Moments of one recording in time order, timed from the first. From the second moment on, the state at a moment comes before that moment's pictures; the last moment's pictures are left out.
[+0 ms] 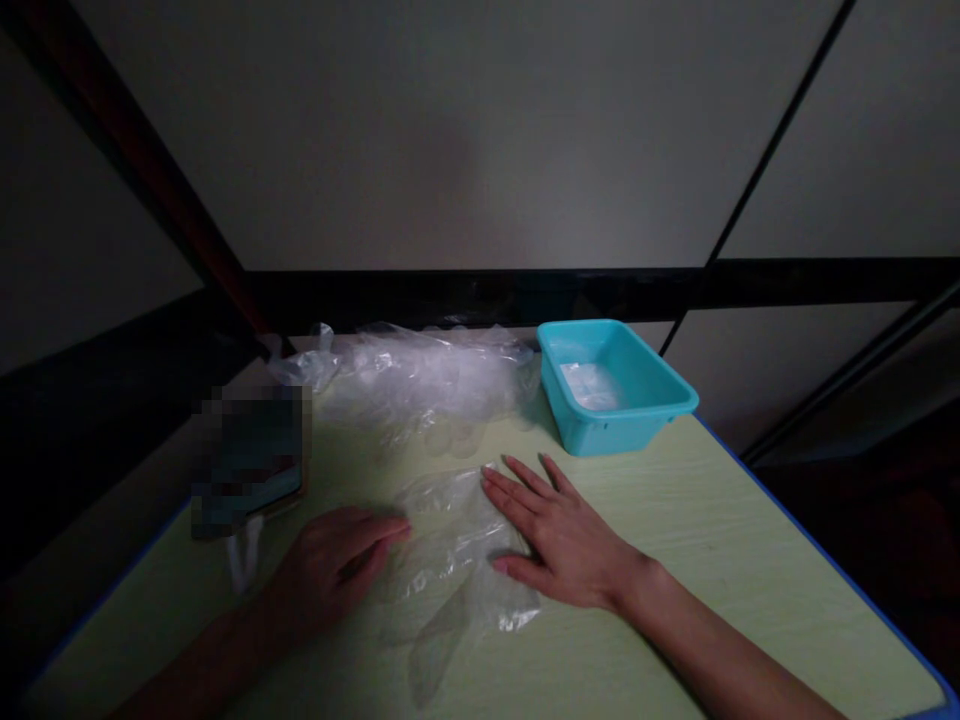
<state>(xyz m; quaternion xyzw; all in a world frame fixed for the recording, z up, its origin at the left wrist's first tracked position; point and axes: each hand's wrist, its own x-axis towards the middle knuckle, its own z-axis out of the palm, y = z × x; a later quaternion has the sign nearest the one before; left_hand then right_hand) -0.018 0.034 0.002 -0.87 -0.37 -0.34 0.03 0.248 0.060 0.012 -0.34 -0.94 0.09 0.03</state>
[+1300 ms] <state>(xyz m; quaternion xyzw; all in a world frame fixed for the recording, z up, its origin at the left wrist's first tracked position) -0.018 0.034 0.002 -0.86 -0.37 -0.36 0.01 0.263 0.070 0.015 -0.33 -0.93 0.11 0.09</state>
